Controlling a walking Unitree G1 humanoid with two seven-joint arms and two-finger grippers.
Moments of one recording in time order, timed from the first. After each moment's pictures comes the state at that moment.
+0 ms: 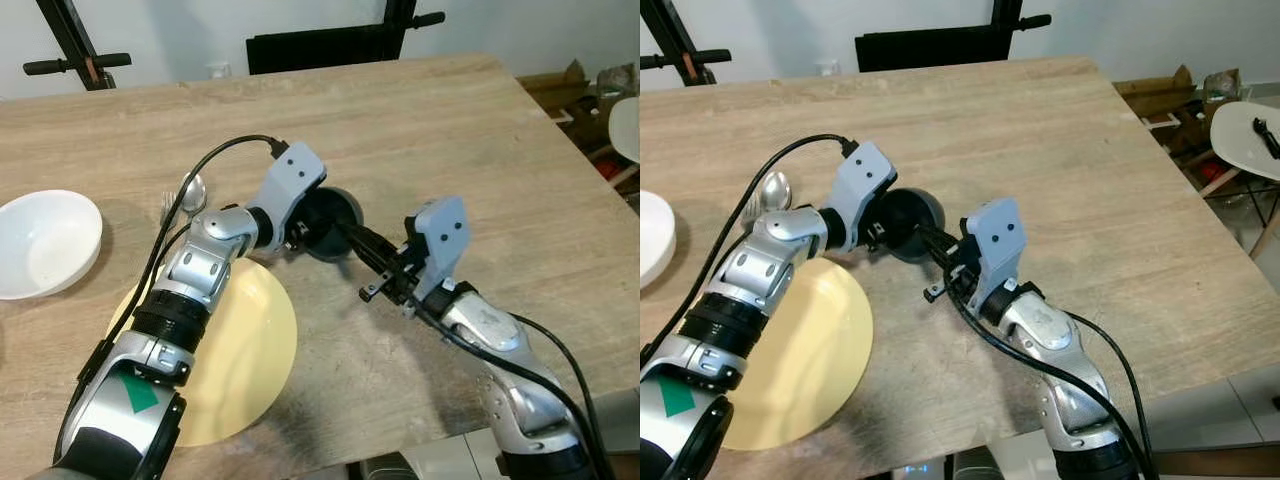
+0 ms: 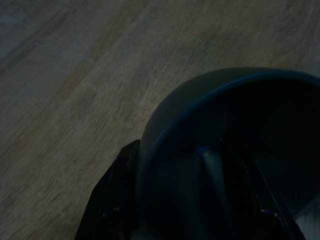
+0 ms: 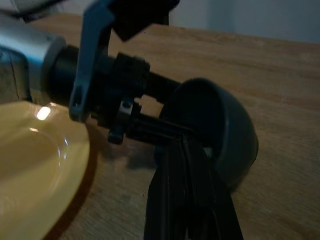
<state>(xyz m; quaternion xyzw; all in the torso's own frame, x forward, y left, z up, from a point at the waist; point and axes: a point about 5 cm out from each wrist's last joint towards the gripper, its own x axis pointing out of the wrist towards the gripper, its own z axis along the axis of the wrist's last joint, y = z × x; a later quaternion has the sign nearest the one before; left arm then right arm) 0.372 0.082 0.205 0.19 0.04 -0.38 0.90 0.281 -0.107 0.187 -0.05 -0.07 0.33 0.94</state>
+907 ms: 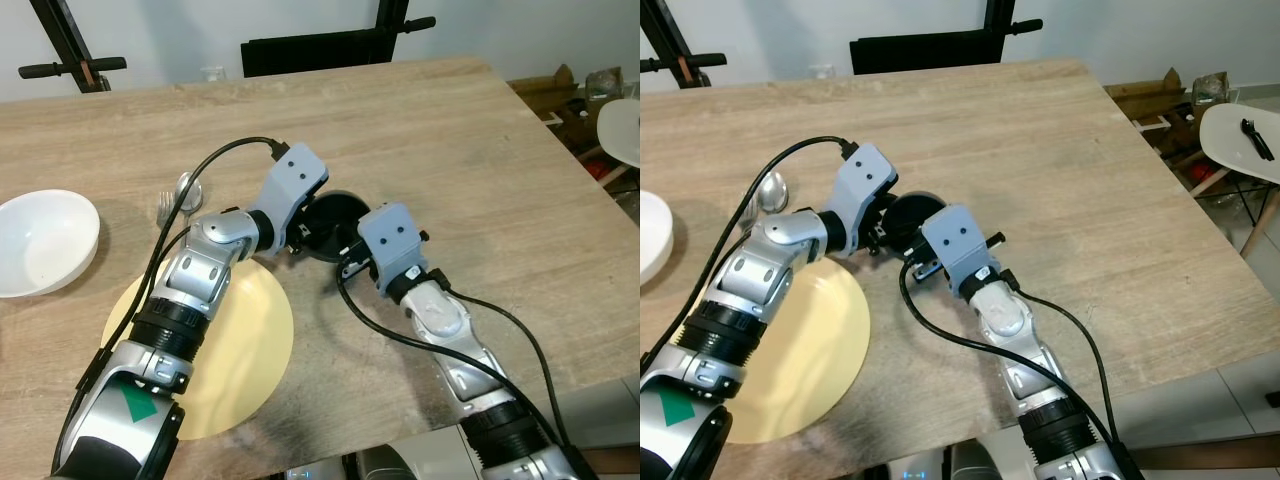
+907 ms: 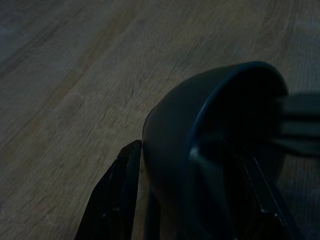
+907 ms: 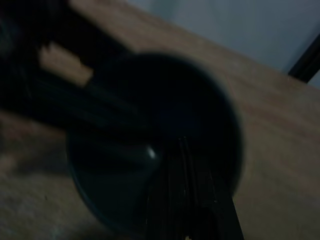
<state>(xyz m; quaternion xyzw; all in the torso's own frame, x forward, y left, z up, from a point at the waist) 0.365 0.080 0.208 0.18 0.03 -0.39 0.90 0.321 -0.095 0.156 -0.18 -0.11 0.20 0.95</state>
